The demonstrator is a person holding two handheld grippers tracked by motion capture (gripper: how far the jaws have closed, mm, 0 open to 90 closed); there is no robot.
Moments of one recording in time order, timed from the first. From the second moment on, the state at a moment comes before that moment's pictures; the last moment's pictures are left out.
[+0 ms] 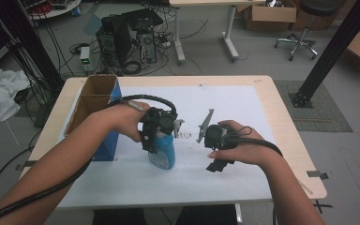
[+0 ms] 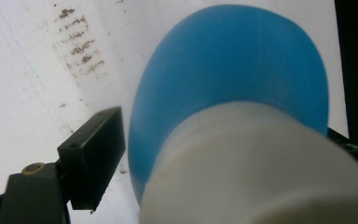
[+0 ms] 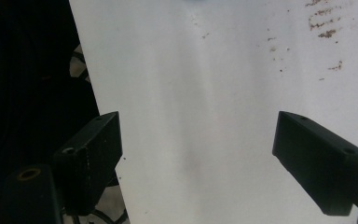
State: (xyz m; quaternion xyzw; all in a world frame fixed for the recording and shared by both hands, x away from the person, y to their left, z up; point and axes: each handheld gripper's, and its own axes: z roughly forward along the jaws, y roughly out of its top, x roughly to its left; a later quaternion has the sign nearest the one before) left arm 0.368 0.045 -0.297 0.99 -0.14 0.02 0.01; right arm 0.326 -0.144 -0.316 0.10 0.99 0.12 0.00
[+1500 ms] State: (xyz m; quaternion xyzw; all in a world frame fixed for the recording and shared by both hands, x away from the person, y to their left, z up) left arm 0.364 0.041 -0.291 0.99 -0.14 0.02 -0.01; right arm 0.327 -0.150 -0.322 0.11 0.99 0.12 0.00
